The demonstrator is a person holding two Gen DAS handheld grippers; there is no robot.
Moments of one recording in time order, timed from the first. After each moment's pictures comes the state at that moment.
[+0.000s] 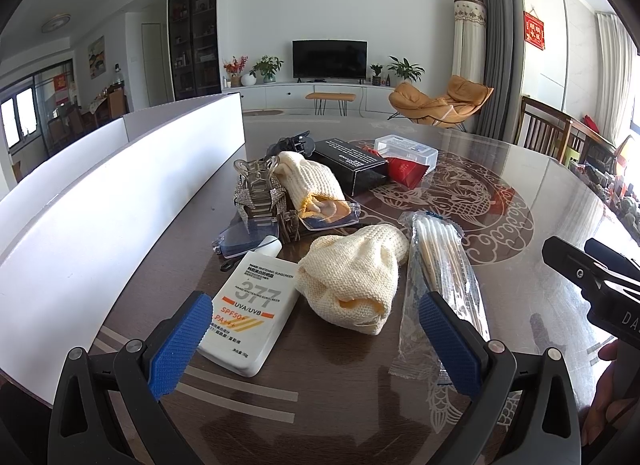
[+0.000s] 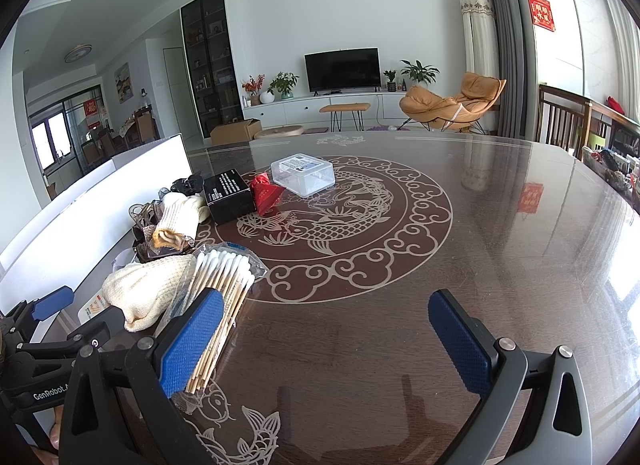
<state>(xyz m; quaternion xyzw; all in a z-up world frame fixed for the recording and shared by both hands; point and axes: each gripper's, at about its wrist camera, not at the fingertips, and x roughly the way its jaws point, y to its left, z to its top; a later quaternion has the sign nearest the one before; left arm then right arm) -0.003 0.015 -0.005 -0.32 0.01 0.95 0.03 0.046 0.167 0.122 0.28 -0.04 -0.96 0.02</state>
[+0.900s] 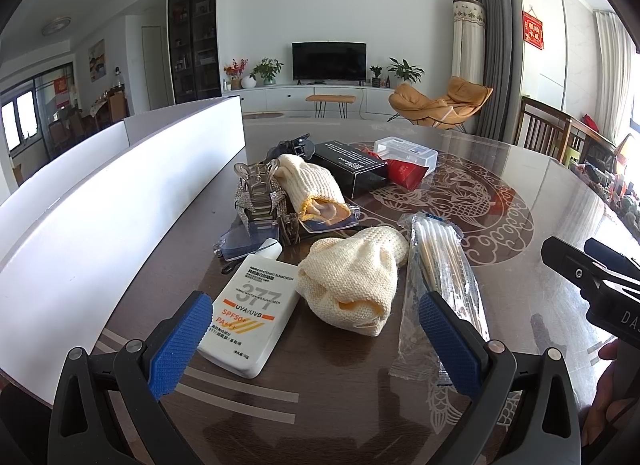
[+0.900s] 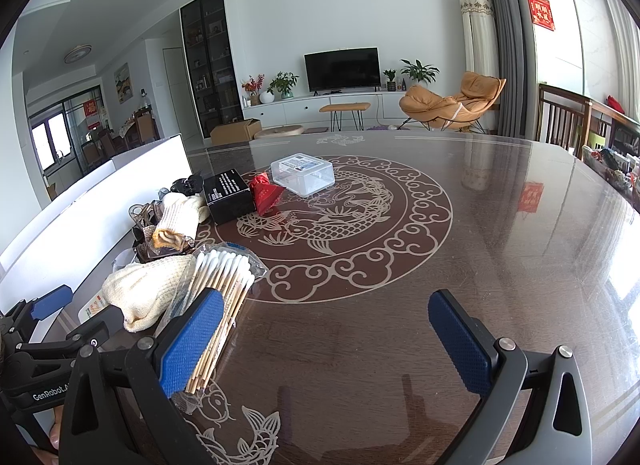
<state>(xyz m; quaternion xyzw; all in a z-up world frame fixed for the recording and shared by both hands) -0.005 0.014 -0.003 -0.32 0.01 0.95 0.03 0.046 0.167 0.122 0.28 -0.04 -0.96 0.02</state>
